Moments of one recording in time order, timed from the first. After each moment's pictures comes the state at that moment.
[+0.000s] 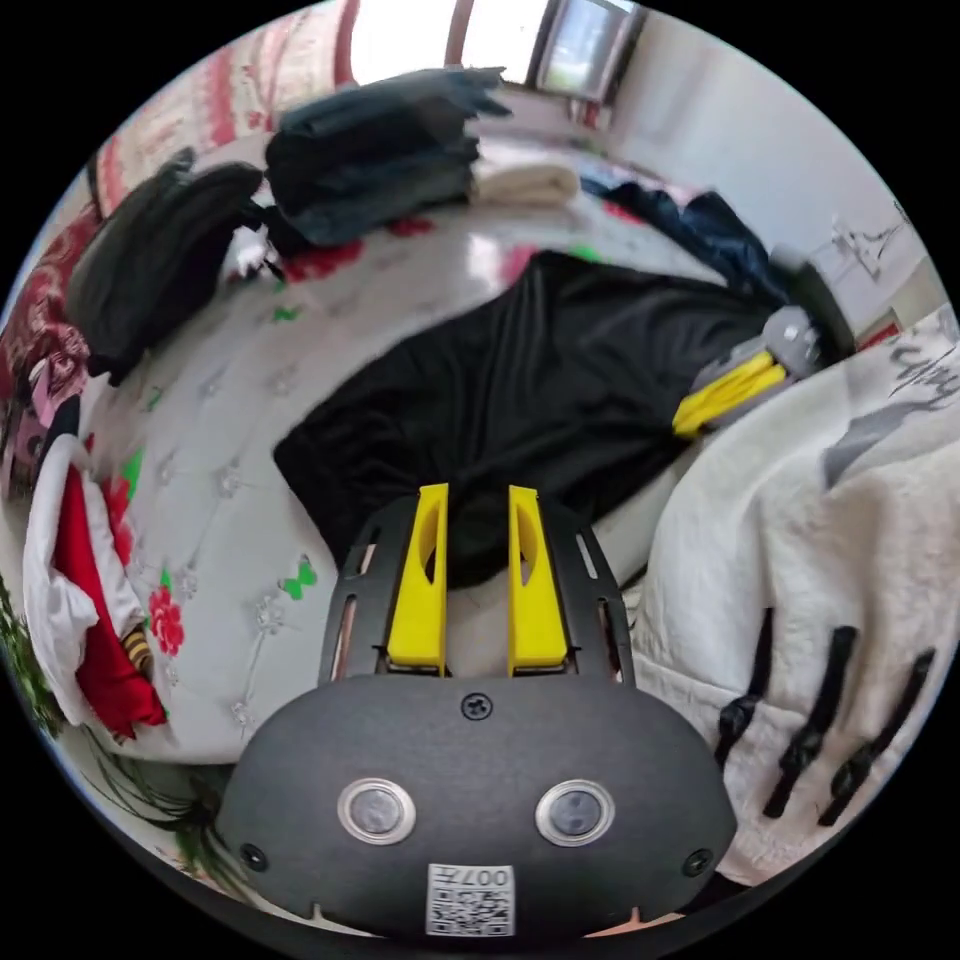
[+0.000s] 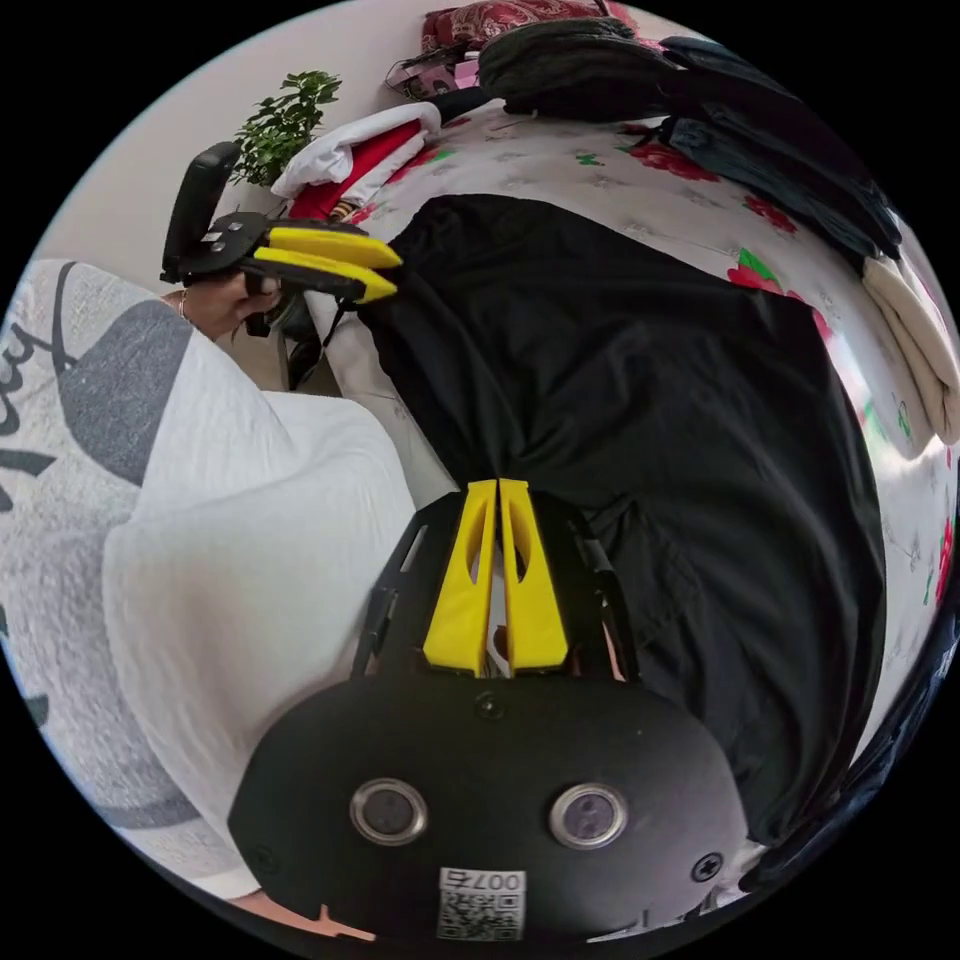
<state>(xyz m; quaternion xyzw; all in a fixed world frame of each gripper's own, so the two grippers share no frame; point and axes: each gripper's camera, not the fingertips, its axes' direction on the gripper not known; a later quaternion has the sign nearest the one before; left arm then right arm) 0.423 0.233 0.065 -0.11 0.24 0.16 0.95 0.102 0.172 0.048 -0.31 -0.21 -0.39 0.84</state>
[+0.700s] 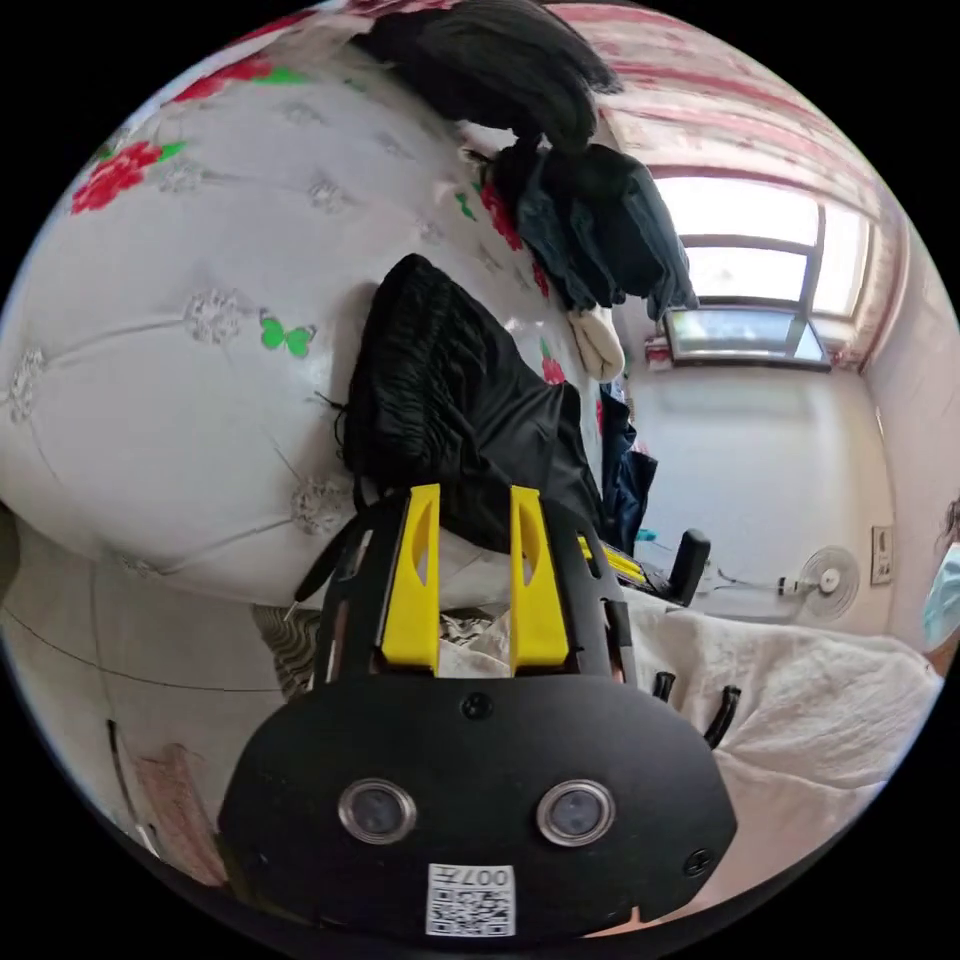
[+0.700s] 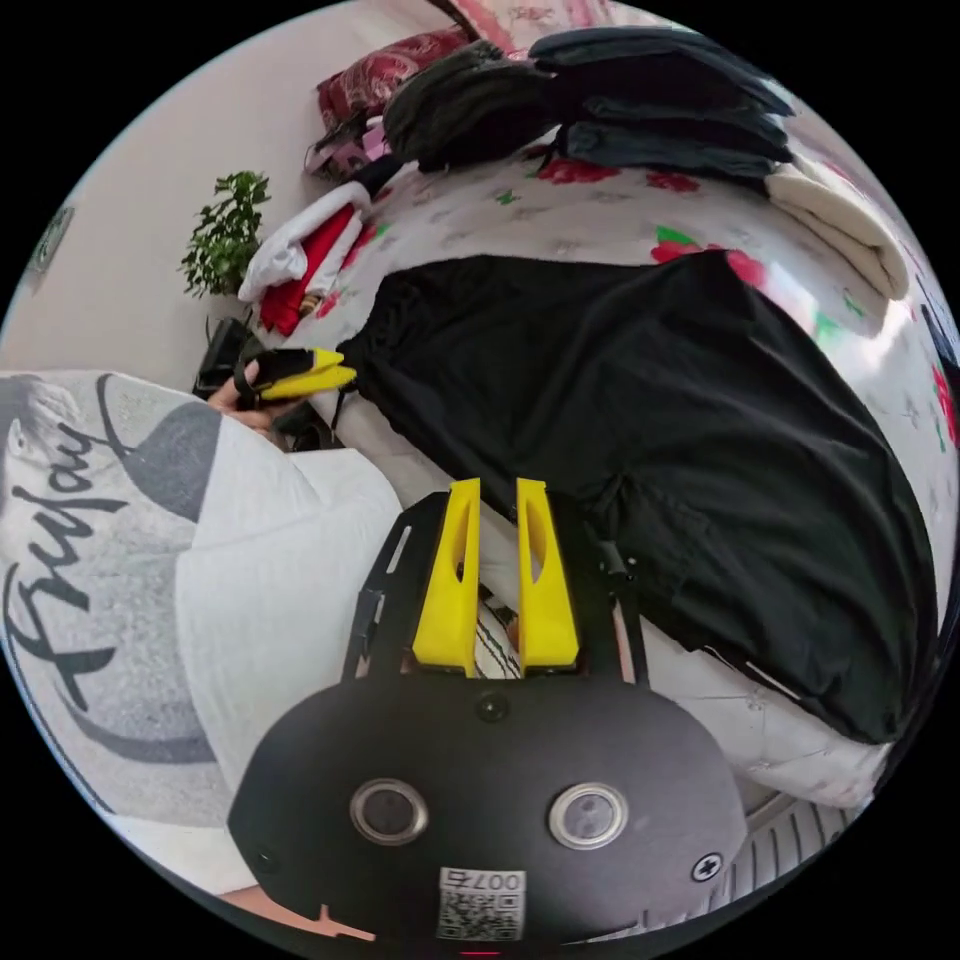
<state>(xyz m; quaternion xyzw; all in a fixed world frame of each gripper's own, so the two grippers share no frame) 0.206 0.334 0.155 -0.11 0.53 -0.32 0.78 0.145 0.146 -0.030 -0.25 -0.23 -0.23 0.91</state>
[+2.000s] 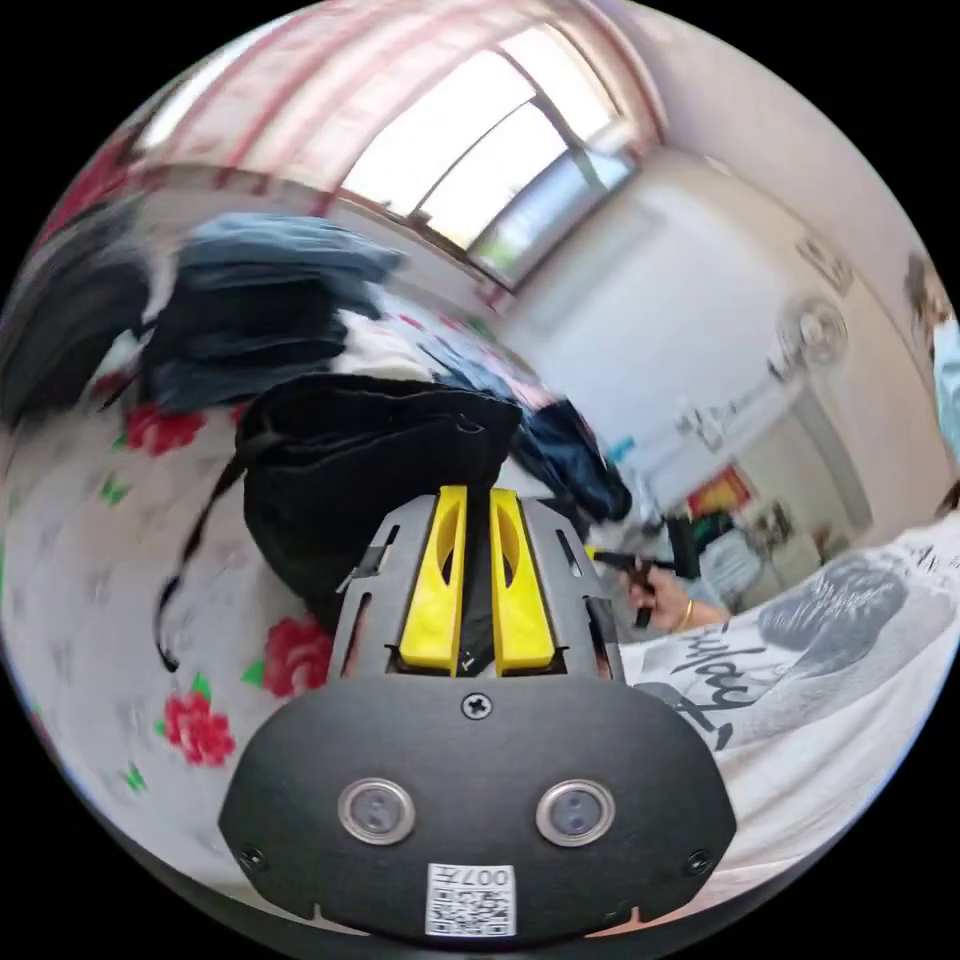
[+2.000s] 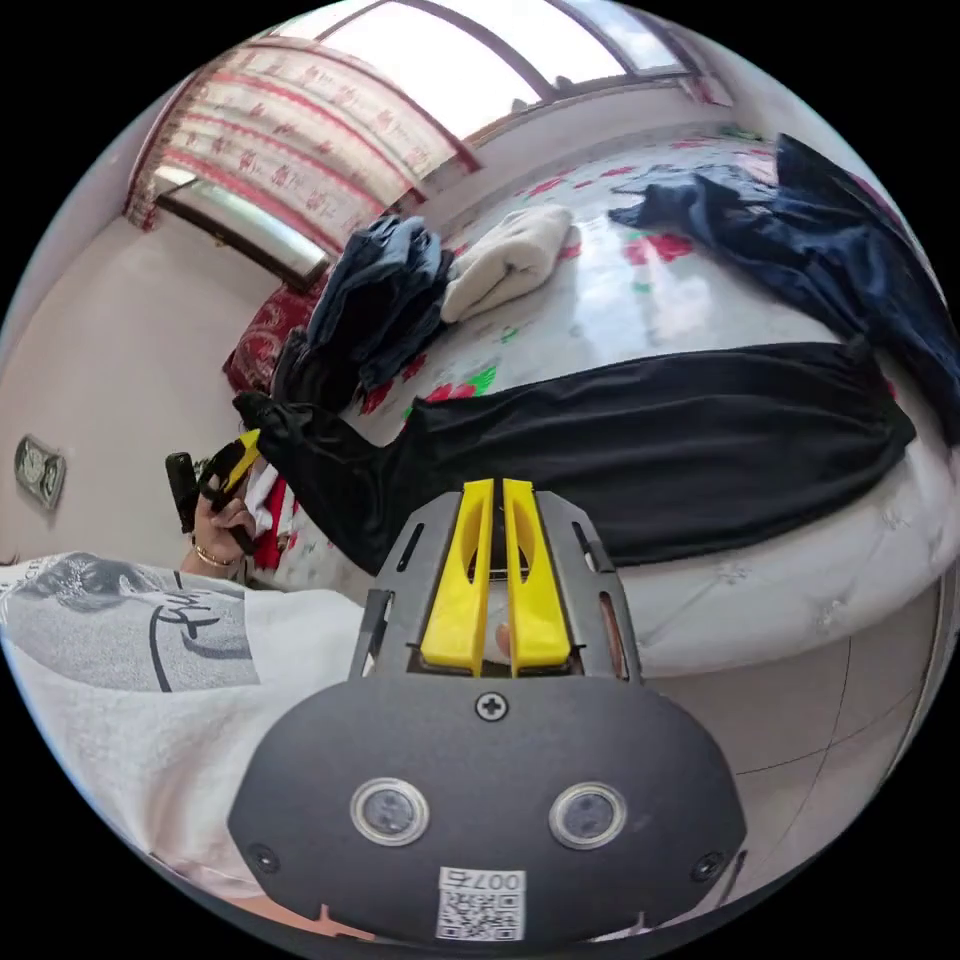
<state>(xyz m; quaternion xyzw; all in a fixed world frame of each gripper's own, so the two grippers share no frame) 0.424 0.124 -0.004 0.12 0.52 0.07 0.84 0.568 0.101 -0.212 -0.05 -0.23 0.09 0.97</state>
